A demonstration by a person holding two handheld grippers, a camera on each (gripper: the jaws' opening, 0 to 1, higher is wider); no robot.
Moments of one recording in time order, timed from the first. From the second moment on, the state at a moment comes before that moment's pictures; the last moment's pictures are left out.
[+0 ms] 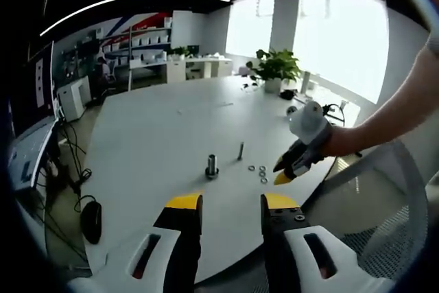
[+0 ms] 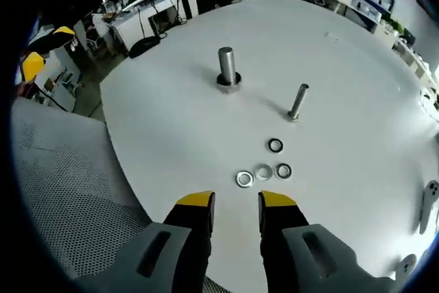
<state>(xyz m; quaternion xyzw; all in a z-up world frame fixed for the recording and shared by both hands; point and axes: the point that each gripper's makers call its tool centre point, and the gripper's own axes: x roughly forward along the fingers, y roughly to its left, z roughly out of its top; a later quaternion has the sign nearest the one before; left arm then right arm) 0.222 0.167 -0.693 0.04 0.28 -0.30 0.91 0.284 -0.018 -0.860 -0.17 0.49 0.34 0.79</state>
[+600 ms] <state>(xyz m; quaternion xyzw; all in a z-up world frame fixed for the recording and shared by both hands) 0.223 0.170 -0.696 0.04 0.29 -0.29 0.91 0.291 -0.014 -0.877 -0.26 0.49 0.37 0.75</state>
